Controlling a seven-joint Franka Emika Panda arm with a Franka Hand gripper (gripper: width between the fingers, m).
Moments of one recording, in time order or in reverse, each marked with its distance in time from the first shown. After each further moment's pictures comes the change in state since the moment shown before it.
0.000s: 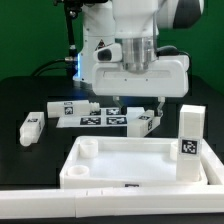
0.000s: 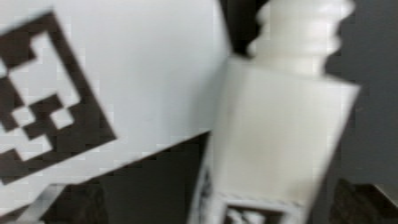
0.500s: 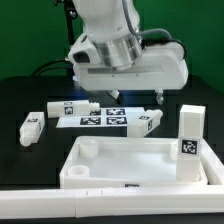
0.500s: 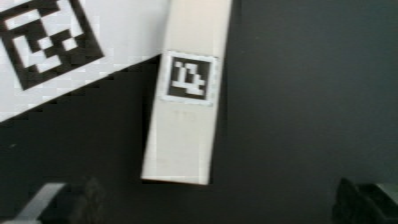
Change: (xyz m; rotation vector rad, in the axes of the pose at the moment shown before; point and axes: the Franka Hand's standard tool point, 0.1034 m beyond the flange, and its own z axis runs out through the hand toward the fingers) arm 0.063 -0.013 -0.040 0.058 -0.468 0.068
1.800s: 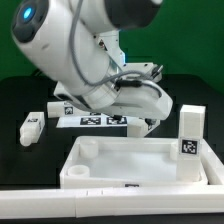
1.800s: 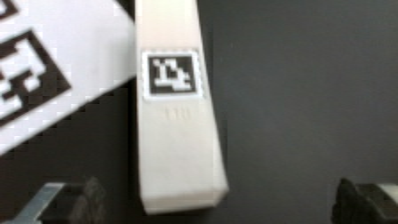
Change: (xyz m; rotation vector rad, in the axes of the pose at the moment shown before) arm 0.018 0.020 0.032 0.177 -0.239 0.198
